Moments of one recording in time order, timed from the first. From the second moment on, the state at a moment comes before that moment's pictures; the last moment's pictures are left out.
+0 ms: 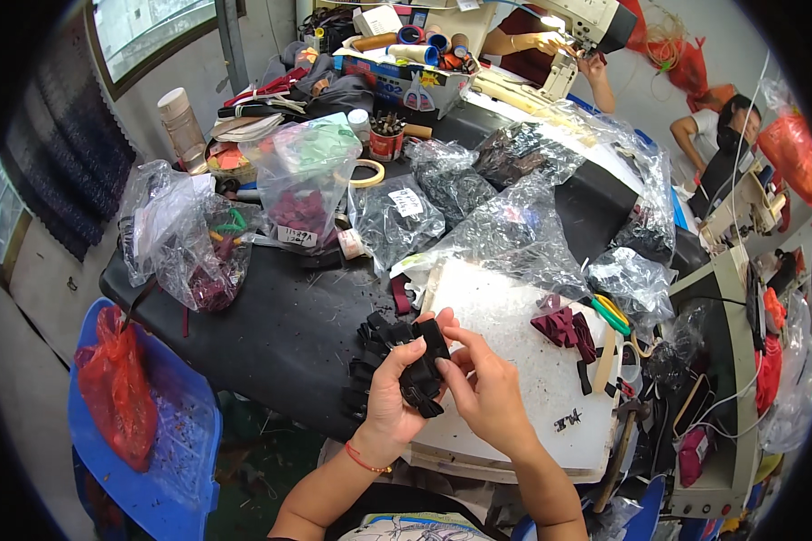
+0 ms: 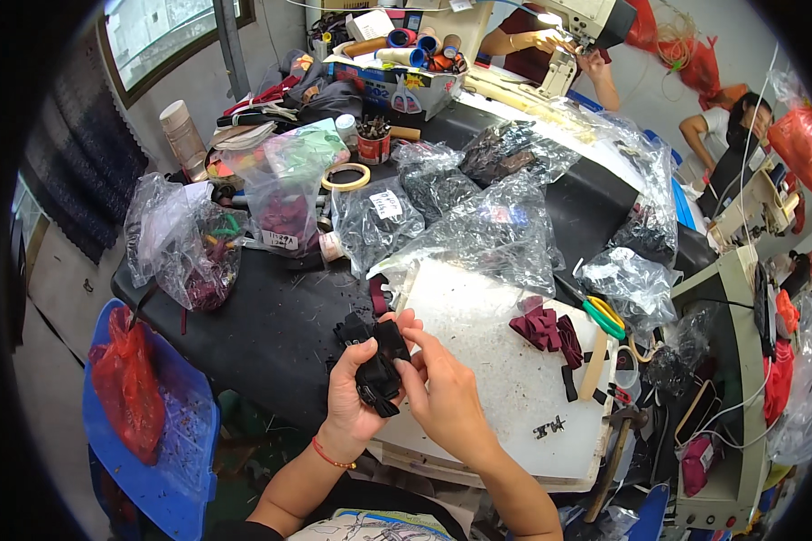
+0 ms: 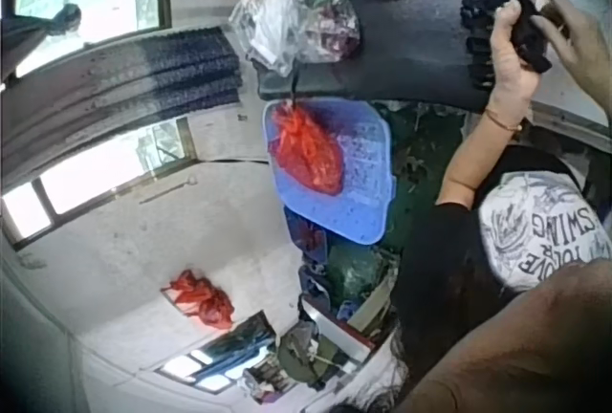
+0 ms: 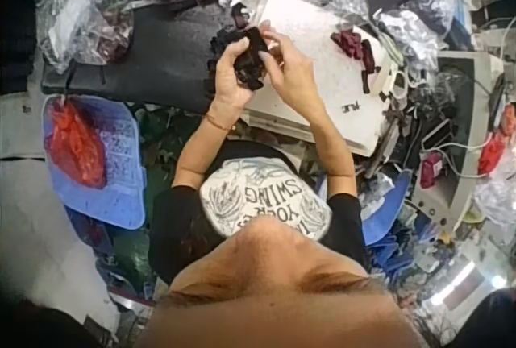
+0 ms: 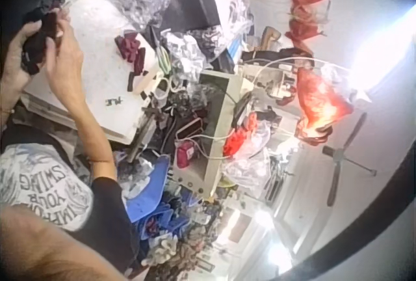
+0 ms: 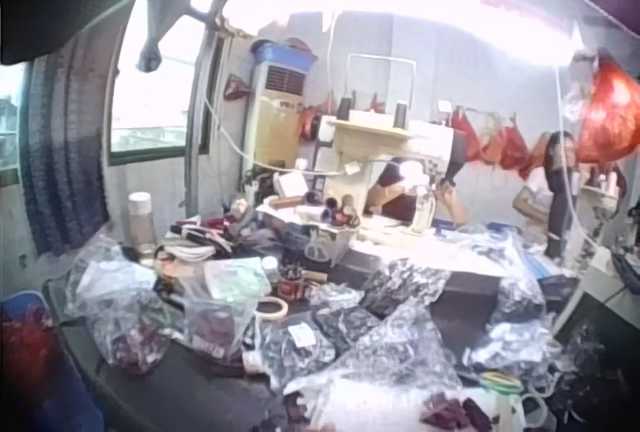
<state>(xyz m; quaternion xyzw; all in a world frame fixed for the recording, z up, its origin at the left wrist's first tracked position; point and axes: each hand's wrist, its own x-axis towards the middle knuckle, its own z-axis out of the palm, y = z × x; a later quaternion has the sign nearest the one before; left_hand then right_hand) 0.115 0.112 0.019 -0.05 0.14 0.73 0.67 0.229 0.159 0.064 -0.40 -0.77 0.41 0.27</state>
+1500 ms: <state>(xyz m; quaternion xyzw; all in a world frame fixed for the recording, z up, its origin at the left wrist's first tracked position) 0.111 0.115 0.023 -0.04 0.17 0.74 0.65 0.239 0.217 0.065 -0.46 -0.81 0.02 0.35</state>
